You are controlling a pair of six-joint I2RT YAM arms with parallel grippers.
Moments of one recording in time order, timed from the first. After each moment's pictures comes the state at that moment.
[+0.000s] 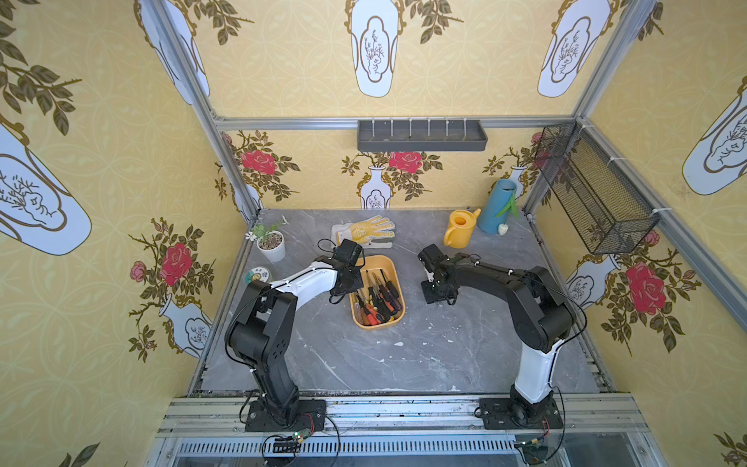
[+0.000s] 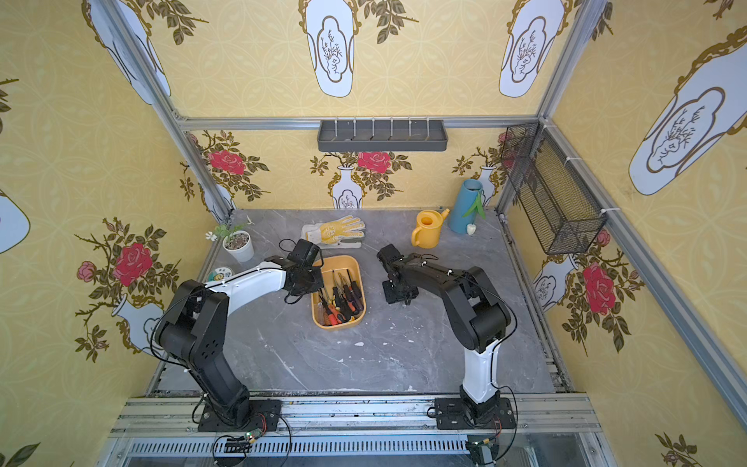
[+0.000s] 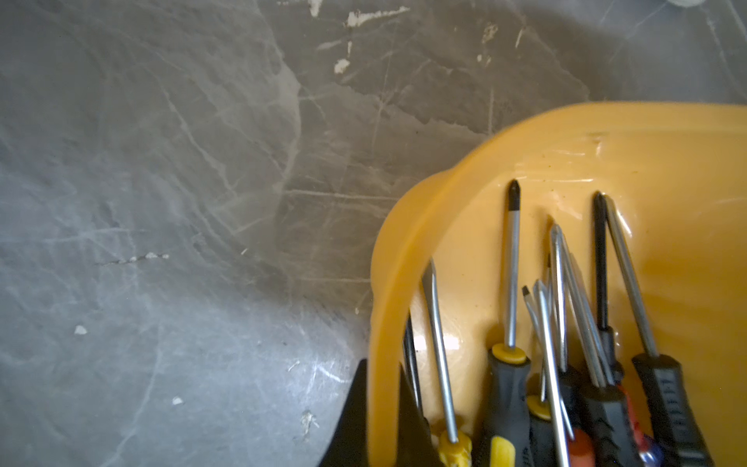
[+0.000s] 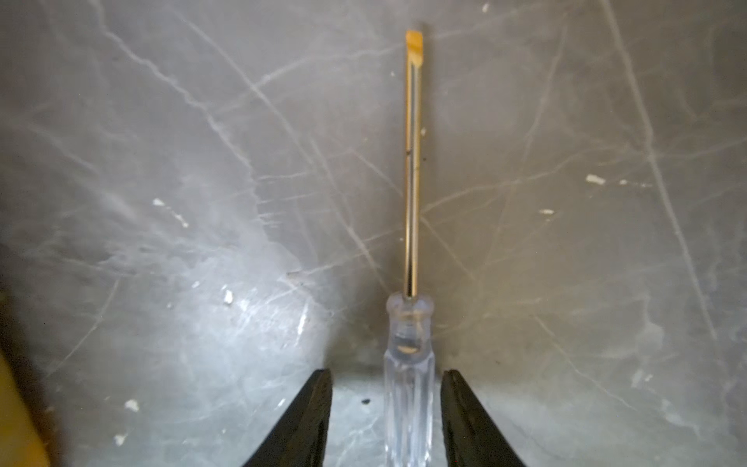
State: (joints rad) left arm -0.44 1.76 1.12 -0.55 -0.09 -0.65; right arm 0.52 1.89 1.24 -0.69 0.07 0.32
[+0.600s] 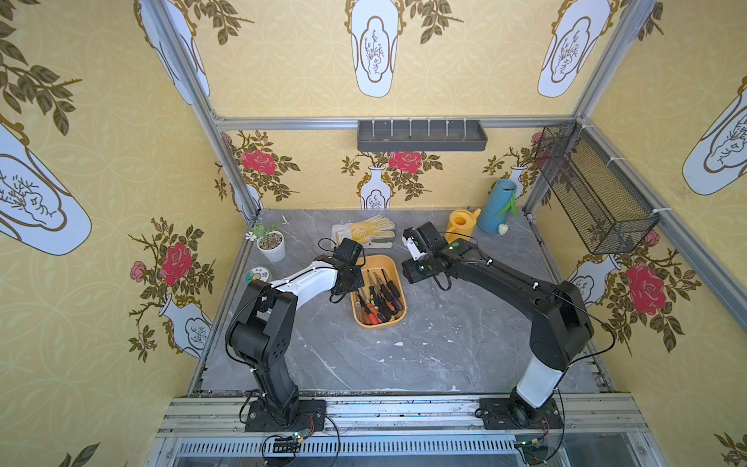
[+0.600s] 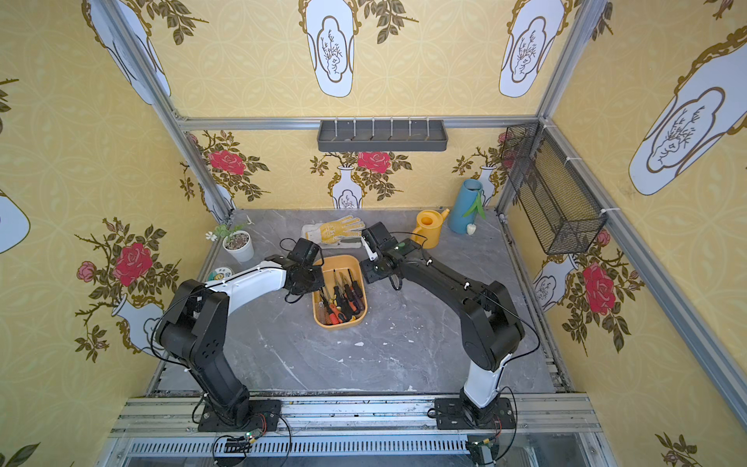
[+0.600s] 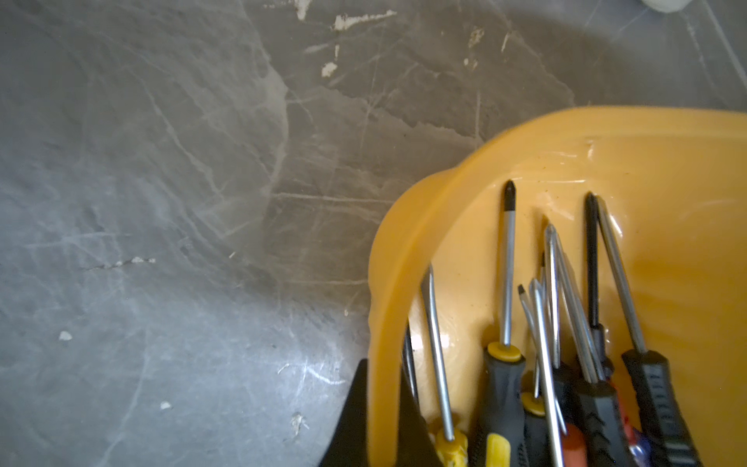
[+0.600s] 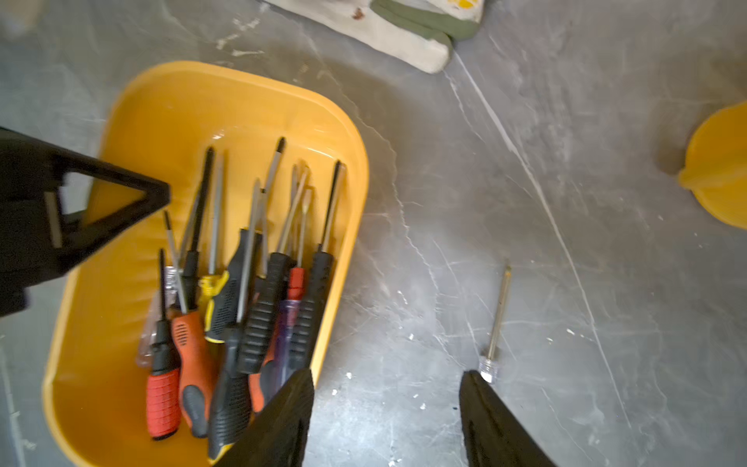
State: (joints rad) left arm -0.44 1.76 1.13 -0.55 -0.07 -0.65; right arm 0.63 1.77 1.46 -0.69 -0.01 0.17
